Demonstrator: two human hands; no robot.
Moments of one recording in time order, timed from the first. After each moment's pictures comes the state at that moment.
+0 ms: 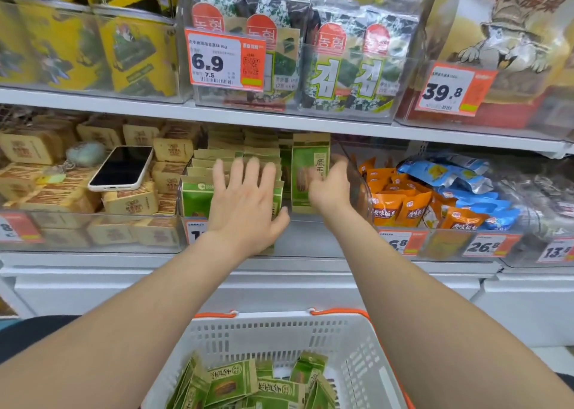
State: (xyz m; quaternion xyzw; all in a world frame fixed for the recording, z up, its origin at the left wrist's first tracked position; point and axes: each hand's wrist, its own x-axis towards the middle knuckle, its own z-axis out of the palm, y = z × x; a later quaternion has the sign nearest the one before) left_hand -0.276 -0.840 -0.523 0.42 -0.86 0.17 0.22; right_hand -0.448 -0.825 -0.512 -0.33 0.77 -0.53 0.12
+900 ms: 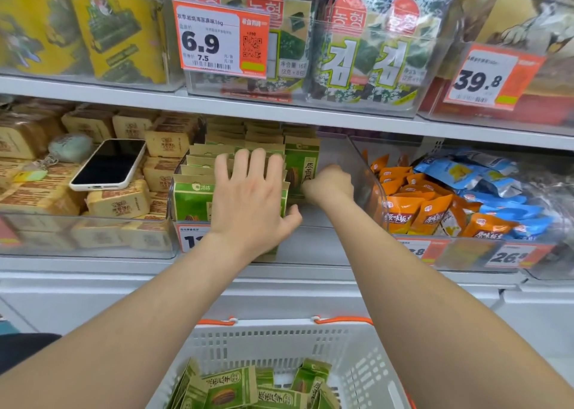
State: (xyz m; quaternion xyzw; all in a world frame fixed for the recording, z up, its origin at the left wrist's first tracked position) left_hand -0.292 -0.849 -0.518 0.42 -0.85 0.18 0.25; right_hand -0.467 -0.862 -0.517 -0.35 0.87 -0.33 0.13
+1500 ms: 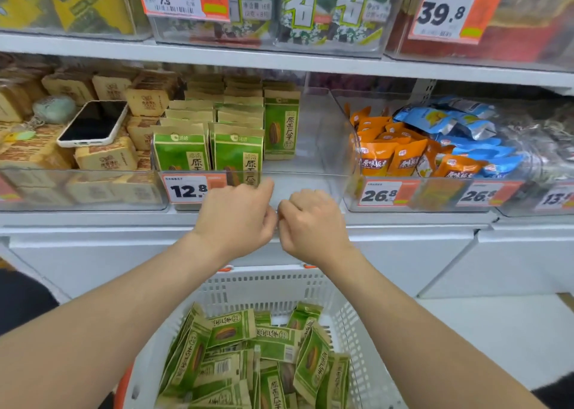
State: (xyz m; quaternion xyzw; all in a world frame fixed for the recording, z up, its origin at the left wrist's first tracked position) left_hand -0.273 -0.793 -0.573 0.33 -0.91 0.10 0.21; right_hand -0.437 -0.731 -0.617 -0.72 0.56 -0.28 -0.31
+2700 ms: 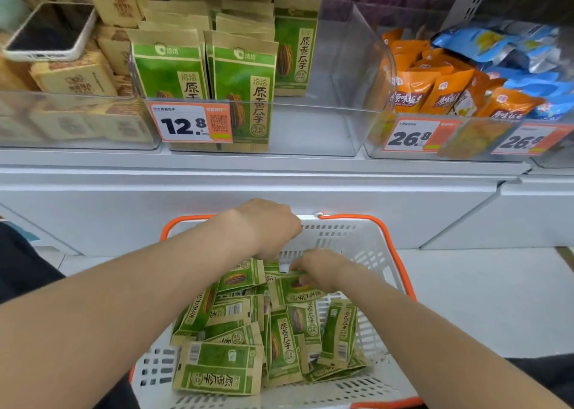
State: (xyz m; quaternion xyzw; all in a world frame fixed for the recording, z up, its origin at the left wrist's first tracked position) left_hand -0.289 -0.768 -0.638 0.17 -0.95 0.02 -0.26; right_hand -0.437 -0.676 -0.777 -0.68 0.66 0.15 0.27
